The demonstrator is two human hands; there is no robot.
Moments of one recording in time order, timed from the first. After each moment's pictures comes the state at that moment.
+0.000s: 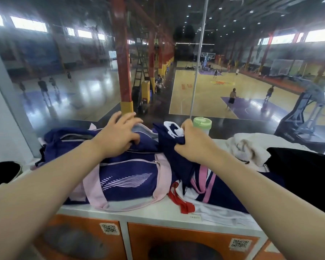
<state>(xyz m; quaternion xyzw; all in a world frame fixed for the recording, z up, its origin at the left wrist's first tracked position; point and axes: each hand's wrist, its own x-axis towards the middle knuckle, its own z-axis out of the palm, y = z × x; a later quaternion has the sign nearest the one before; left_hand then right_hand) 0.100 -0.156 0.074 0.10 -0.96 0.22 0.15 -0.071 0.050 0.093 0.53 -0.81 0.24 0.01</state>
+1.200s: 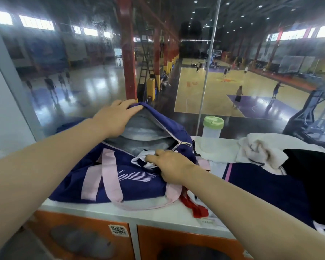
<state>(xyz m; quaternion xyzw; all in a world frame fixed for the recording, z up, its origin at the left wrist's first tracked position) 0.099 -0.187 0.113 0.26 -0.94 0.18 0.09 -0.032 -0.013 0.025 0.71 -0.70 0.01 0.05</state>
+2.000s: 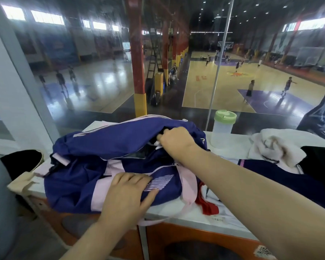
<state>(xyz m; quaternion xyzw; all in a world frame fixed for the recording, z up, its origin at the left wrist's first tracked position) 0.167 -0.055 -0.041 0.28 -0.93 0.05 0.23 -0.035 -0.053 0.052 0.66 -0.71 -0.13 0.22</state>
